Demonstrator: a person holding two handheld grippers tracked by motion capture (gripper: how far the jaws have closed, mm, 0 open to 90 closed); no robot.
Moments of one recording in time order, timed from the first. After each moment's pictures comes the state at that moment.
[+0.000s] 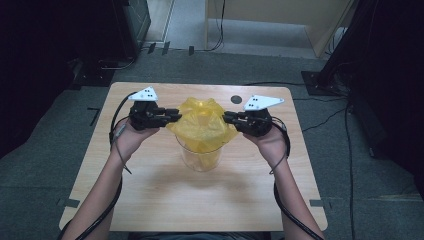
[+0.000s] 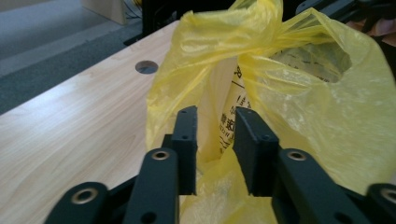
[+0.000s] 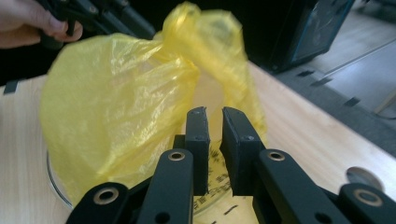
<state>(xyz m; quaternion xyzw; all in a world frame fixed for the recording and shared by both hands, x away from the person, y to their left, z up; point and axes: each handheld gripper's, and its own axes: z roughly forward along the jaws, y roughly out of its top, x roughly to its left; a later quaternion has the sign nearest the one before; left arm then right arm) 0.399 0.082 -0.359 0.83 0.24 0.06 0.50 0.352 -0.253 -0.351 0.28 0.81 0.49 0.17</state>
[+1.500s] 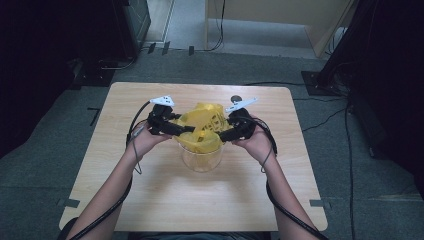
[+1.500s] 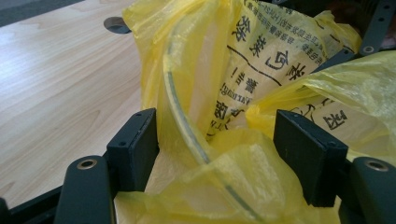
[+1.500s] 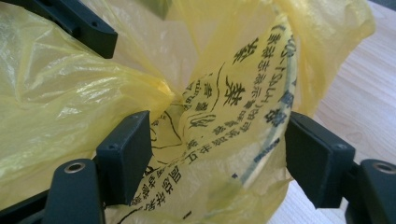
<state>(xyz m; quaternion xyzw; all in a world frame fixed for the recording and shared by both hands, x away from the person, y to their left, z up) 0.425 0.056 -0.414 0.84 0.26 -0.02 0.48 0.391 -0.228 -0.408 0.35 0.85 0.40 0.06</state>
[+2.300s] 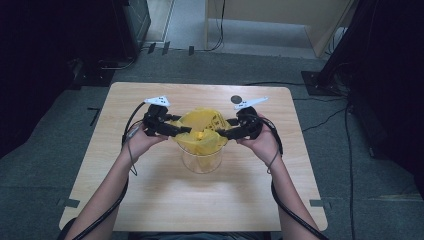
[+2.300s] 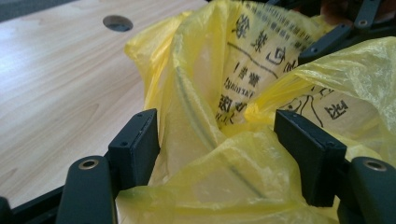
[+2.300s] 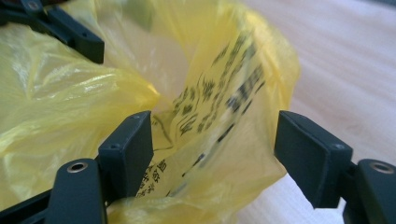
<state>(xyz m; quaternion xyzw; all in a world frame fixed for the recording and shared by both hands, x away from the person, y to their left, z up) 0.418 0.069 -0.404 0.84 0.26 -0.02 0.48 0.388 -0.249 -0.399 0.37 0.82 0.44 0.03</state>
